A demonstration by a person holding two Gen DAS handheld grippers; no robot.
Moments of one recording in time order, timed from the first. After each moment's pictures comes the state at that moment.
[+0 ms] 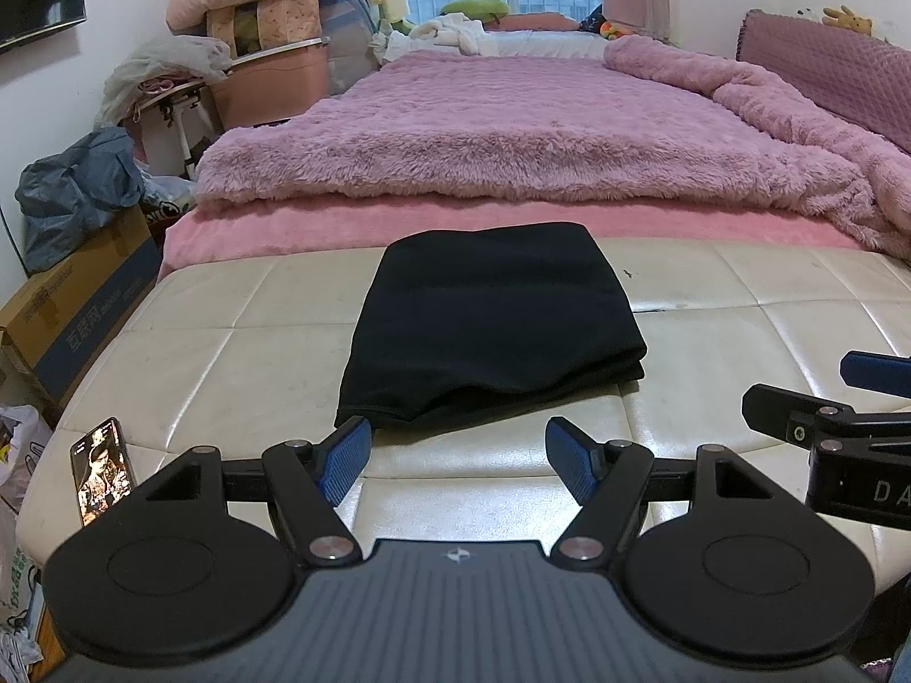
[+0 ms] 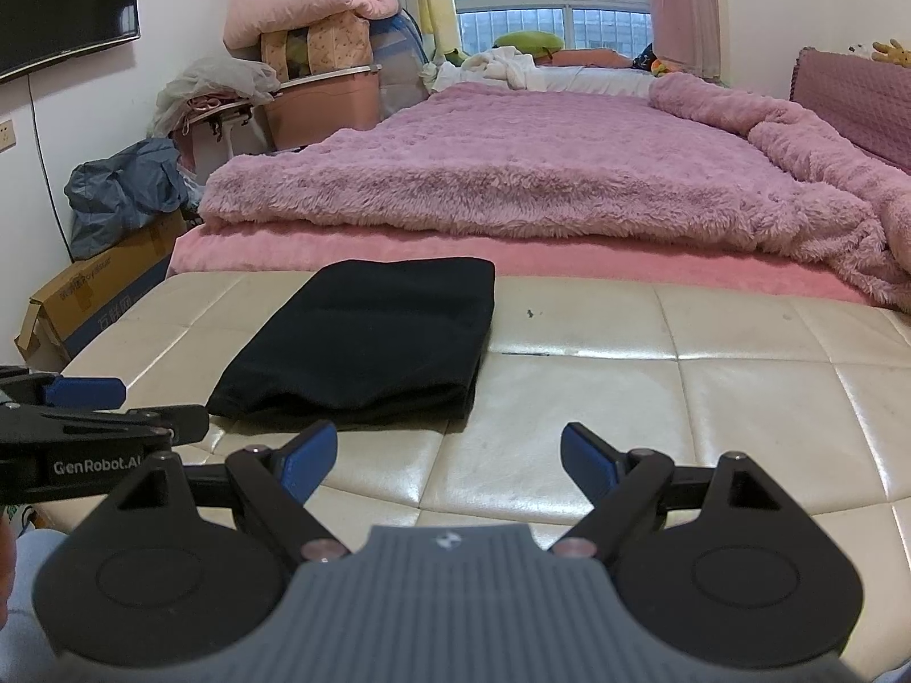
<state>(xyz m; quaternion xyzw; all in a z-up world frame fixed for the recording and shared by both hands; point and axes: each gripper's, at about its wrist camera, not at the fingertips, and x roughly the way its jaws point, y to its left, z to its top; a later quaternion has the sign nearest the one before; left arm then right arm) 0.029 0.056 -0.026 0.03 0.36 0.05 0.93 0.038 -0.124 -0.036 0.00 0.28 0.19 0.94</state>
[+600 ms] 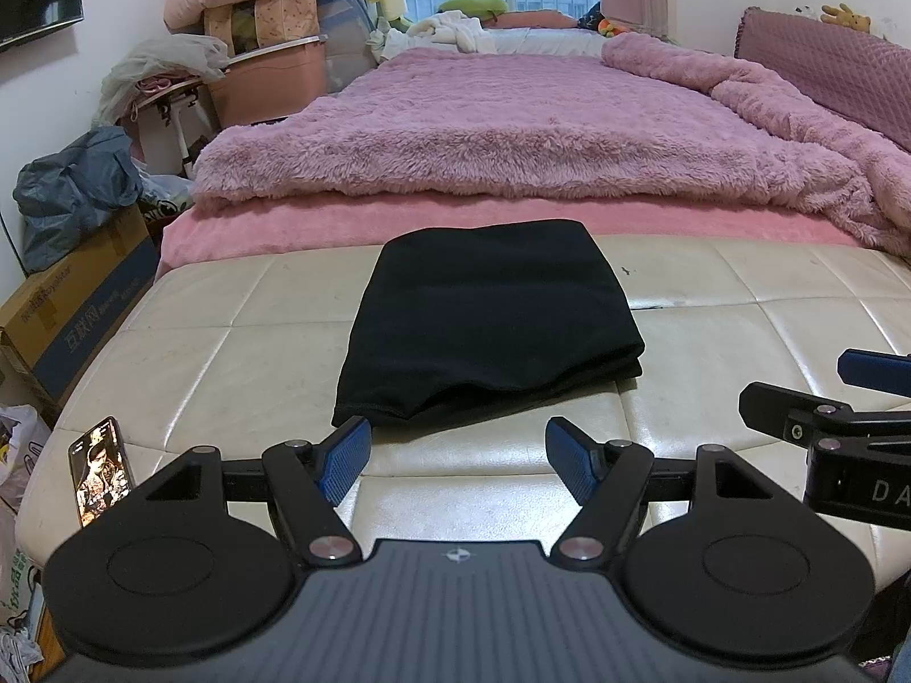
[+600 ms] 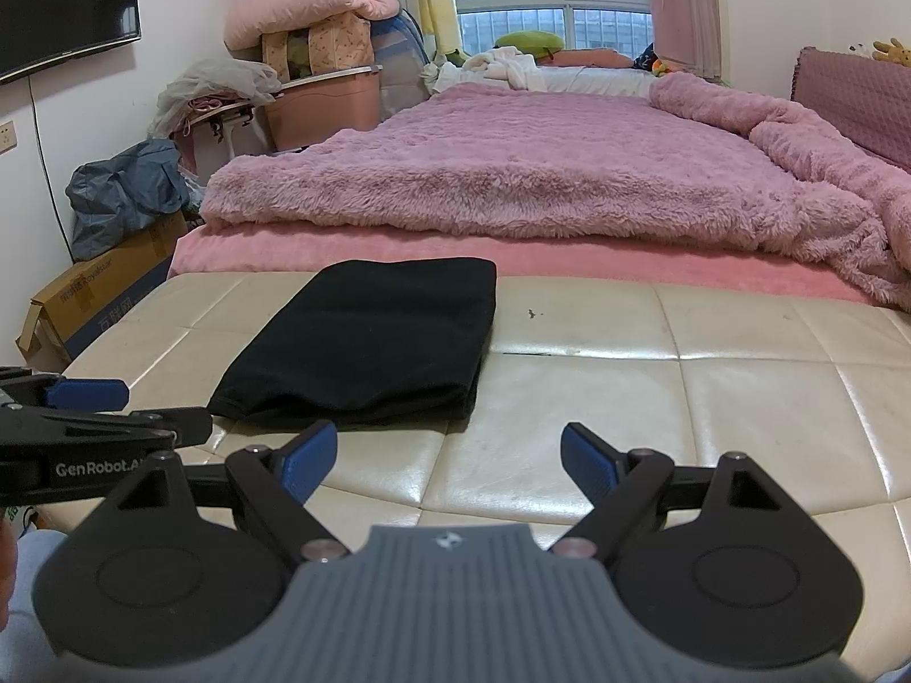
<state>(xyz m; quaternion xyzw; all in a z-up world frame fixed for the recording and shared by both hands) 0.031 0.055 -0.027 0.03 0.36 0.05 0.93 0.038 -0.123 -0.036 0.00 0.28 0.19 0.94</state>
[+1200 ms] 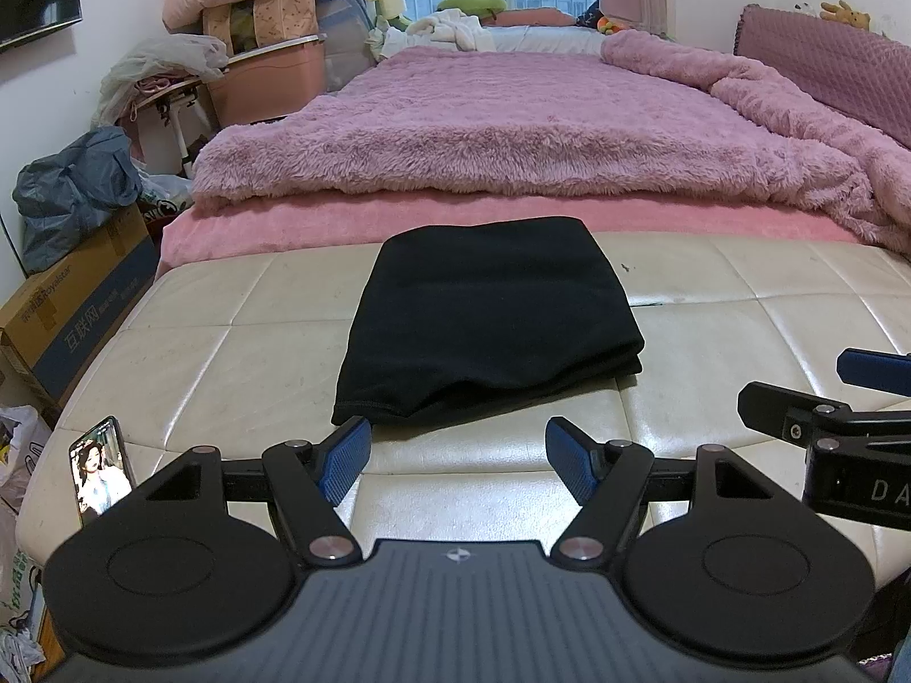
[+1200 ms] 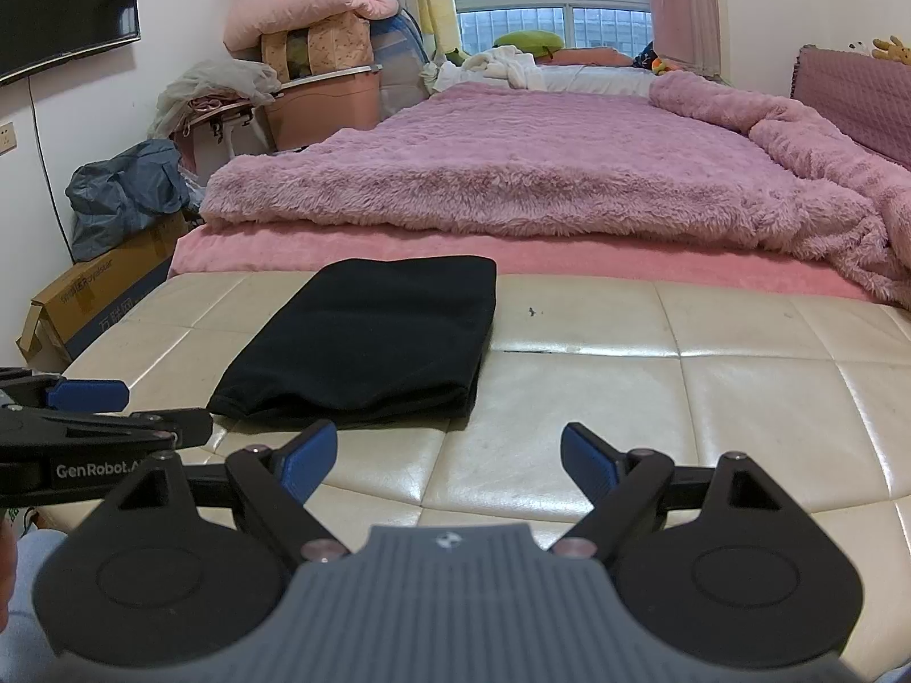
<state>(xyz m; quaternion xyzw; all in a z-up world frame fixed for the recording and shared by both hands) 0.031 0.055 -0.028 0.03 0.36 0.05 0.93 0.037 -0.123 -0.036 0.00 0.28 0.19 0.94</state>
